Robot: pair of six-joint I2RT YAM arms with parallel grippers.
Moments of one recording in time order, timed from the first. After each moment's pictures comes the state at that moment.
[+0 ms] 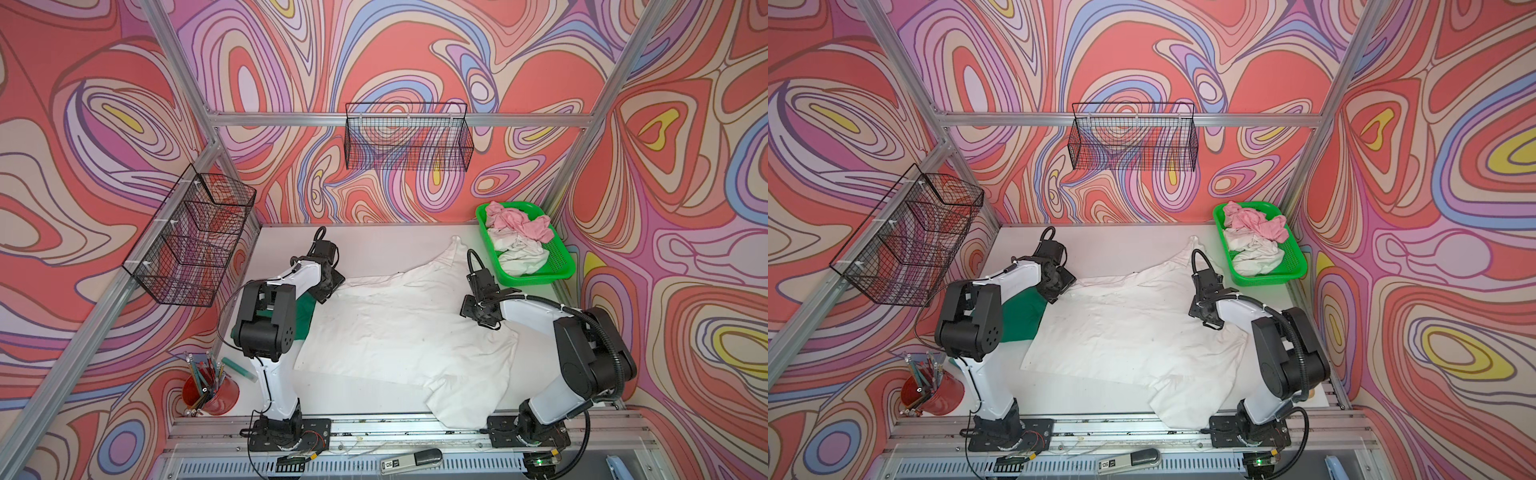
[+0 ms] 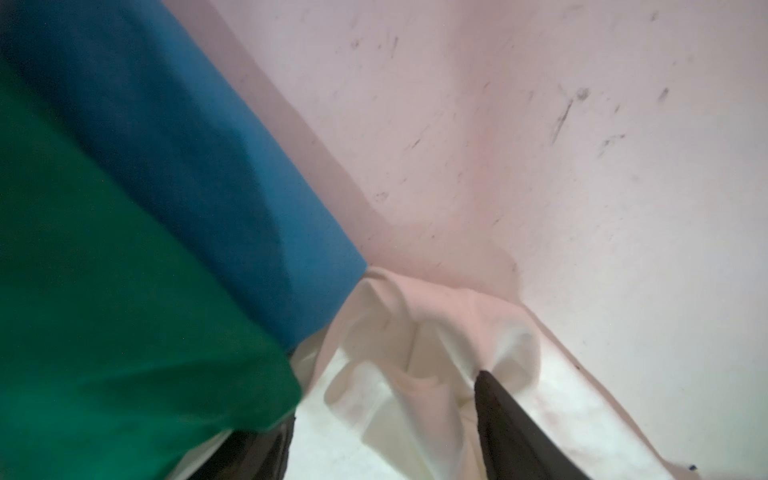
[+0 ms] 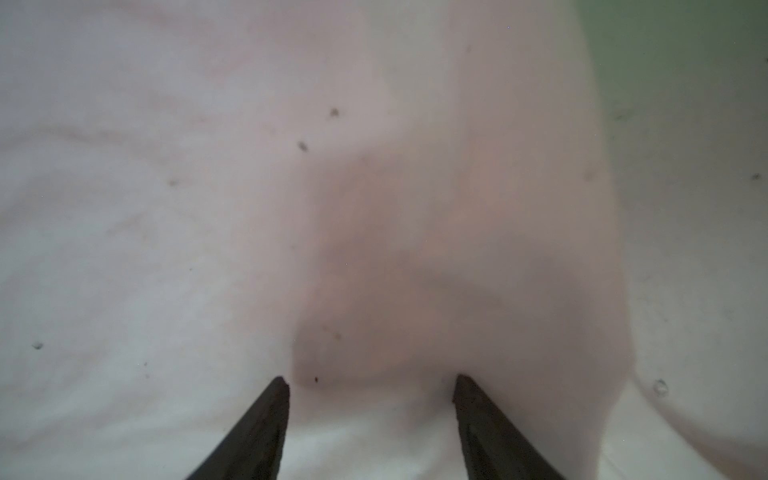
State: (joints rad) left arm -0.15 1.93 1.30 -0.56 -0.06 -1.03; right arm 0.28 1.62 0.86 -0.41 0.16 0.62
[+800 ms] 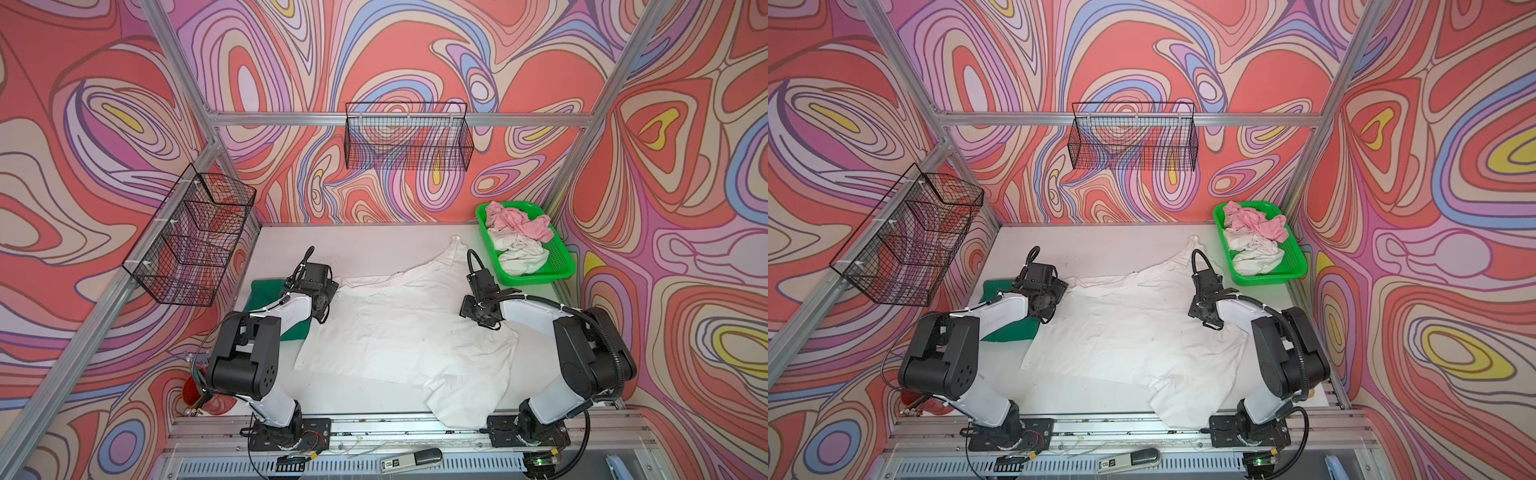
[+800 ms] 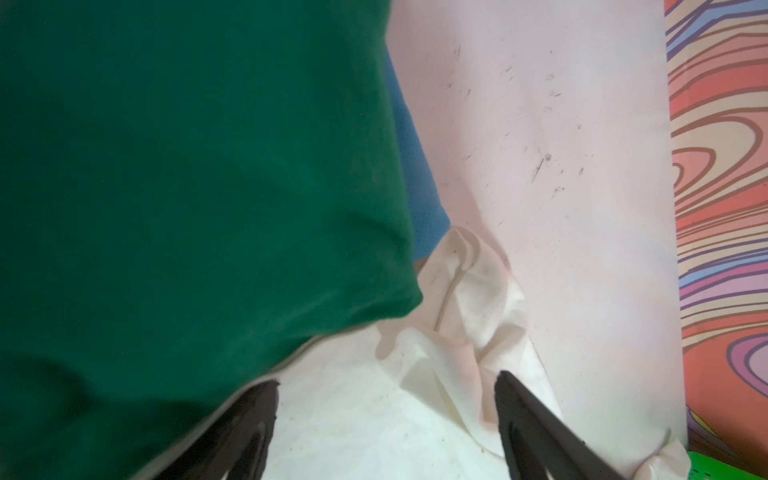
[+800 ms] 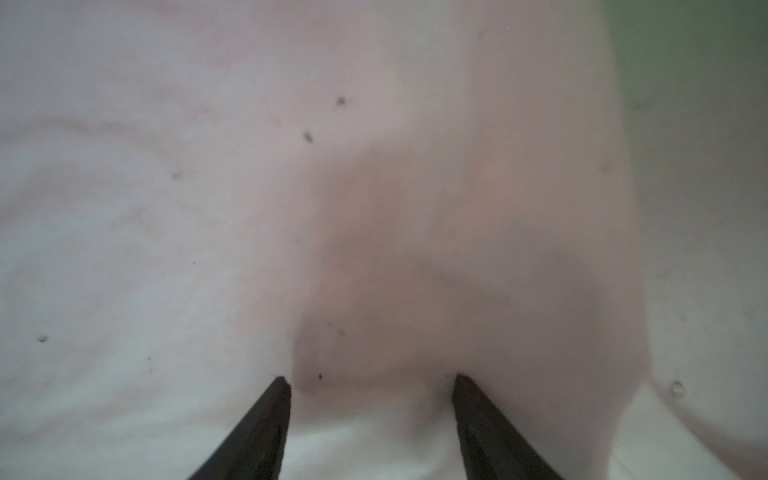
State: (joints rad) left arm -0.16 1.63 0.84 -0.16 -0.12 -1.29; right arm 0.28 1.62 0.86 -0.40 0.14 0.62
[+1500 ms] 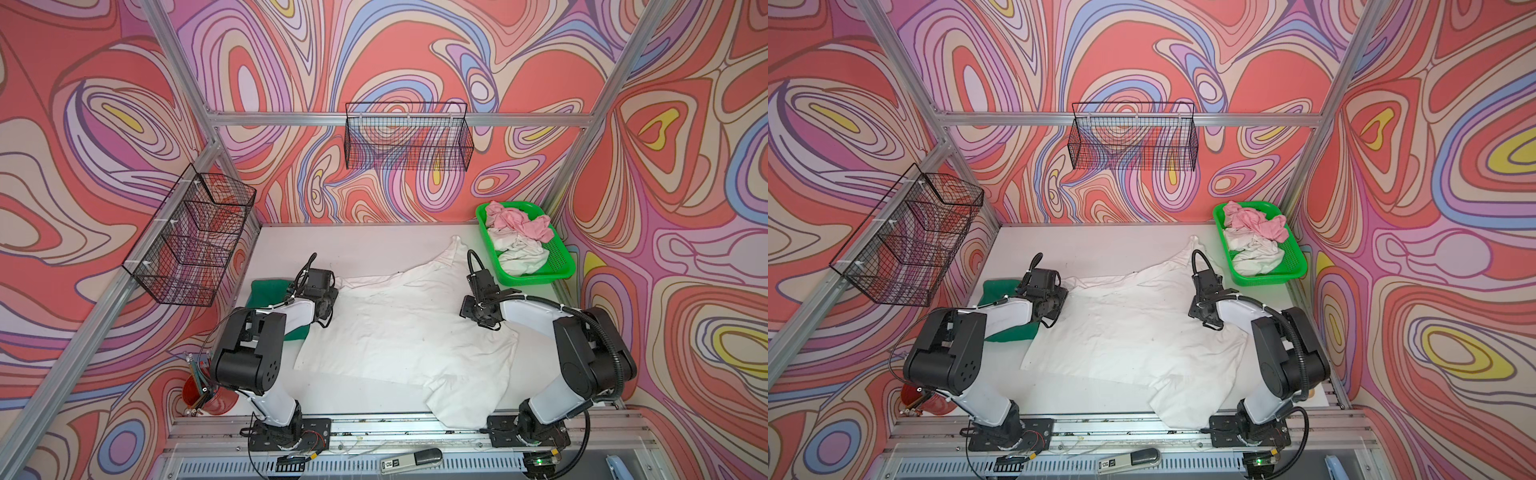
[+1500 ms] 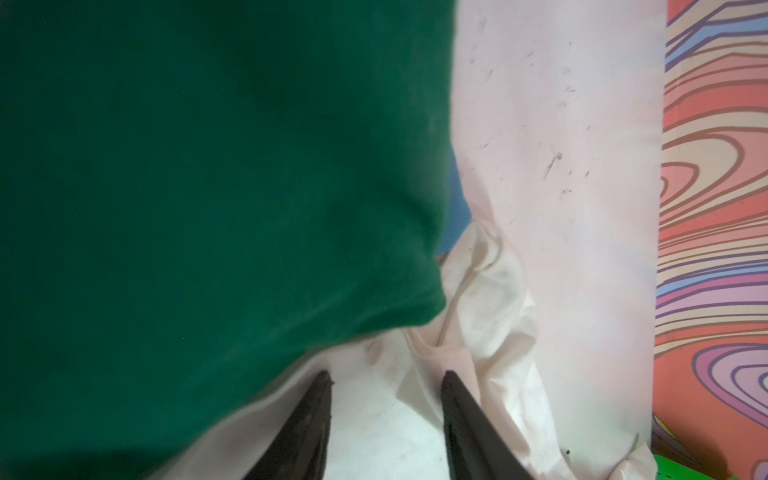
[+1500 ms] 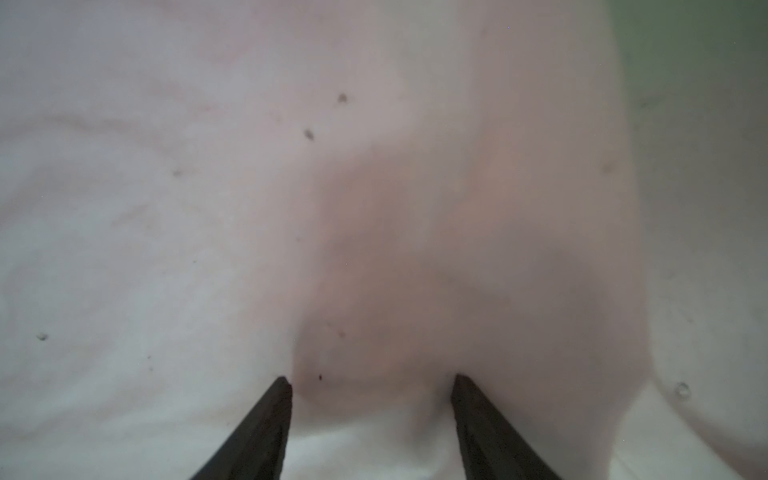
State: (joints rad) left arm -0.18 1.66 0.79 -0.02 -0.12 -1.36; right arm 0.28 1.62 0.85 -0.40 0.14 0.62
